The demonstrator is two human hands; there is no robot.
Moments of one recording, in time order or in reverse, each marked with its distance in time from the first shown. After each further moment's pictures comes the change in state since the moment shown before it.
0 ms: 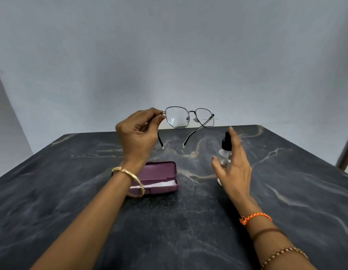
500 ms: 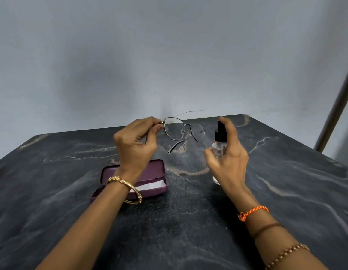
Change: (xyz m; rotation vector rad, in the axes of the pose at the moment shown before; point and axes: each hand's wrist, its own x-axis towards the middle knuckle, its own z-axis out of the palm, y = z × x) left_hand -0.024 -0.021 0.019 0.122 -0.150 0.138; right_hand 0.012 -0.010 -0.005 0.016 0.065 0.039
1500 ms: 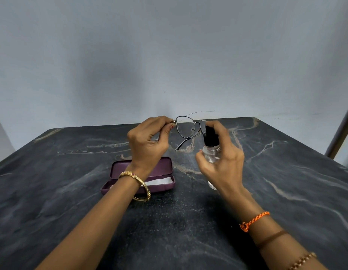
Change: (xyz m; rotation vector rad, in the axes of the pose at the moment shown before) left_hand -0.002 0.007 -0.001 0.041 -0.011 -0.002; right_hand -0.005 -0.032 0.004 0.082 -0.017 -0.198
